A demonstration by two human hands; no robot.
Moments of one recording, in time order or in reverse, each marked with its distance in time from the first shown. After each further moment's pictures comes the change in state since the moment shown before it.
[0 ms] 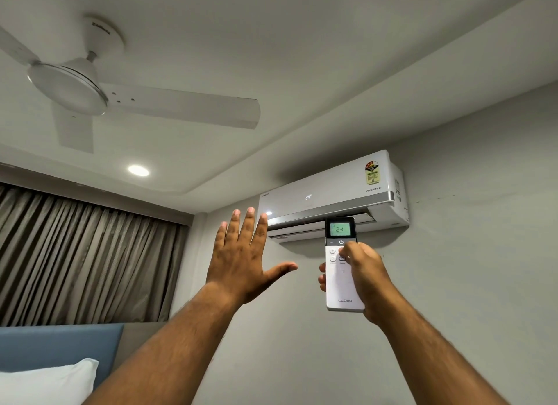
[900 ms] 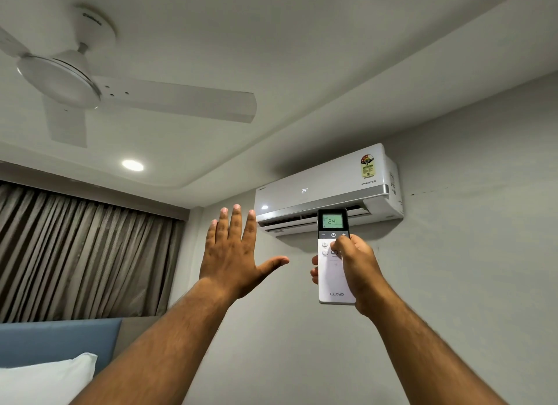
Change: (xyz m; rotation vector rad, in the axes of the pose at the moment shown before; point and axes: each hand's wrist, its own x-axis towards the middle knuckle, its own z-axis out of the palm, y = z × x) left_hand -0.009 -0.006 -0.003 -0.016 -0.031 -0.069; right_hand -0.009 0.002 0.009 0.013 -0.008 -0.043
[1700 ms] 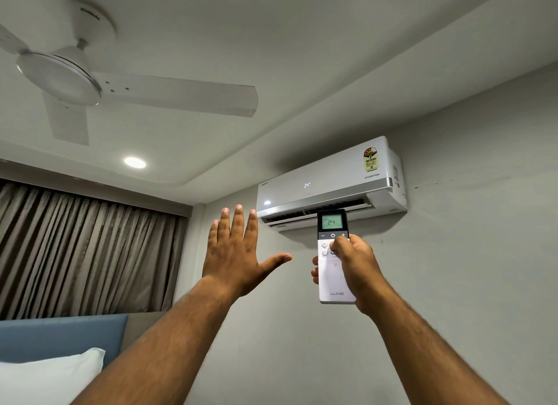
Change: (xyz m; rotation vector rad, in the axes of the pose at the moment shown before) left_hand -0.007 -0.003 0.002 -0.014 -0.059 -0.017; right_hand -0.002 0.012 0.006 -0.009 0.005 0.038
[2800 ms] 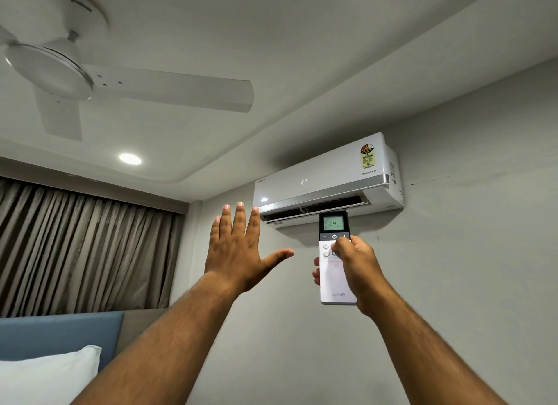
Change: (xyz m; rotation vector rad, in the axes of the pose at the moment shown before) left_hand 0.005 0.012 0.005 -0.005 -0.024 0.001; right_hand 0.003 0.010 -0.011 -0.002 0.025 0.021
